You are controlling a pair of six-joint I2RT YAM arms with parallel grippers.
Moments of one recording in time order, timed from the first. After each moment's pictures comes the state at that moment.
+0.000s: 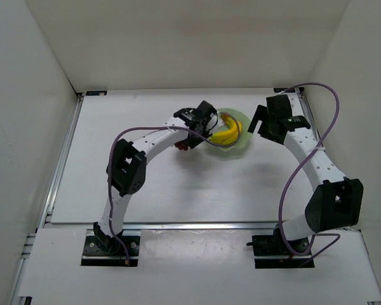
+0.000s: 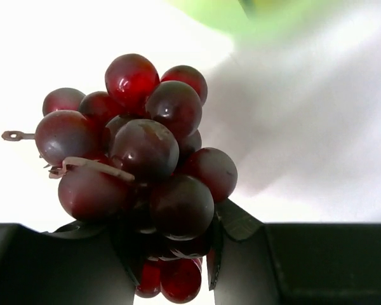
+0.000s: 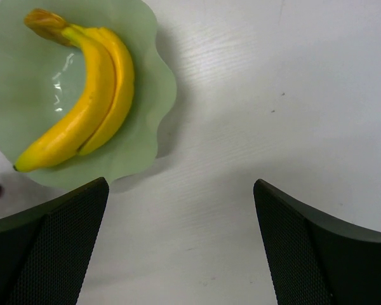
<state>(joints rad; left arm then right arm) -0.74 2.13 1.84 -0.89 -0.22 0.35 0.23 1.46 1.30 -0.69 0.22 0.48</state>
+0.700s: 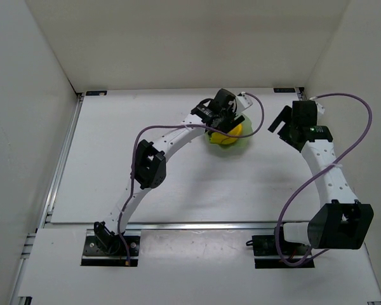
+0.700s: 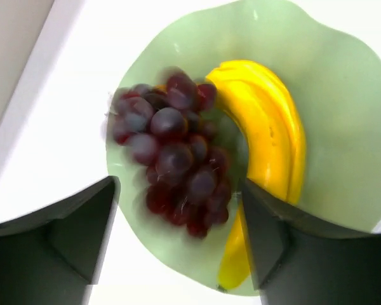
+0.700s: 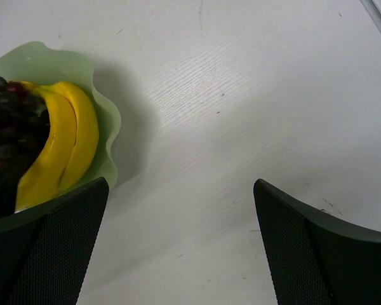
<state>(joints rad) -0.78 2.46 2.40 -0.59 -0.13 0.38 0.04 1.30 1.19 -0.69 0.20 0.57</state>
